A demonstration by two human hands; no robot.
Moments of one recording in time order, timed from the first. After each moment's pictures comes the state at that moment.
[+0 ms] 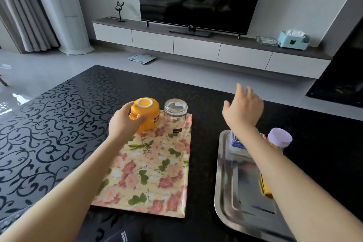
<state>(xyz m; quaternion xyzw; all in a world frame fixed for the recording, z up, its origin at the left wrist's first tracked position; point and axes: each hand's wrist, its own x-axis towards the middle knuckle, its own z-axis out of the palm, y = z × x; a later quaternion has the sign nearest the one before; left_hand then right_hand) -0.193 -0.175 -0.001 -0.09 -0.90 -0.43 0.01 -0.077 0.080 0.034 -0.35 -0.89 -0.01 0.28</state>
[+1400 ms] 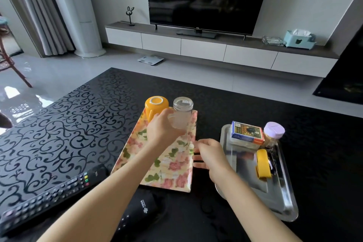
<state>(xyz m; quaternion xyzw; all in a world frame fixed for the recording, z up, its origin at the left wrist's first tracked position) -0.101 -0.151 0.029 -0.15 -0.92 -0.37 0.00 0.001 -0.054 0.013 -0.38 -0.65 0.66 0.05</state>
